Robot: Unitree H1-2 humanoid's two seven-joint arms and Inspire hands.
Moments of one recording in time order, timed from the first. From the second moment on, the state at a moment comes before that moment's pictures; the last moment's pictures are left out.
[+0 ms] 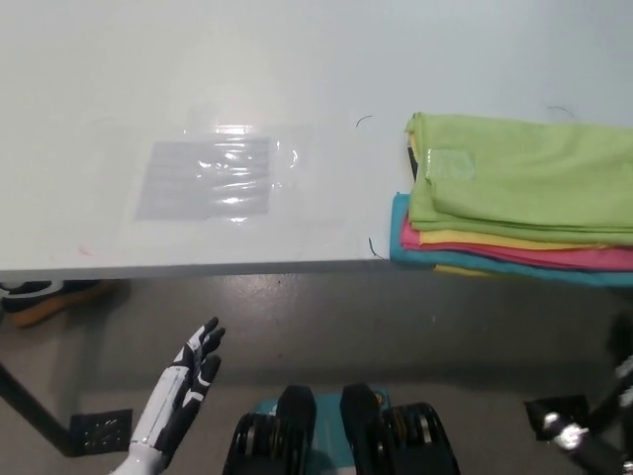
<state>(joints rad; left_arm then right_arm) 0.01 0.14 -0.06 0.10 0.08 -0.22 -0.08 0.18 -0.10 -0.02 -0.04 0.00 -0.40 -0.06</state>
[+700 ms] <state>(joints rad) 0.00 0.08 -0.03 0.17 0.05 -0.23 -0.08 -0.05 -0.08 0.07 0.22 0.06 -0.32 0.06</state>
